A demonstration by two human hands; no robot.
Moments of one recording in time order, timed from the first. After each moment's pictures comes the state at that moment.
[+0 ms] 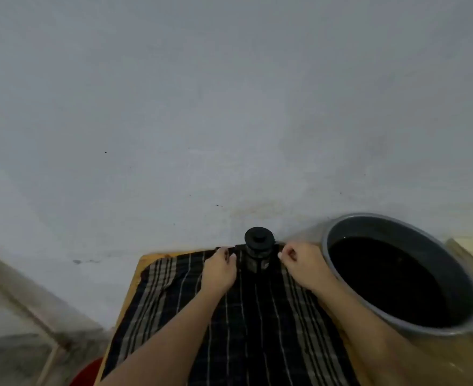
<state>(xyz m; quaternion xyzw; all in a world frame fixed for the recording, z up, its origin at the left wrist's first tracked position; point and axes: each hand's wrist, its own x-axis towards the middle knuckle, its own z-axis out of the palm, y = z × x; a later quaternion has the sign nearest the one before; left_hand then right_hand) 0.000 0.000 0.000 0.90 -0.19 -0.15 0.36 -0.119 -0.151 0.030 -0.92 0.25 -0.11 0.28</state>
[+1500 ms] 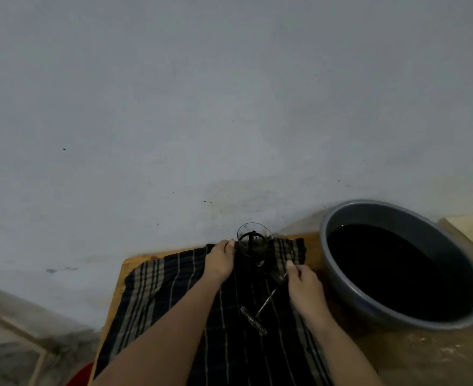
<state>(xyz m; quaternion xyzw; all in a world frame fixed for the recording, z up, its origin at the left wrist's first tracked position) 0.041 -0.039 -0.033 0.87 -0.20 -0.23 0.38 -0.129 -0.121 -0.006 -0.70 0.47 -0.12 0.52</state>
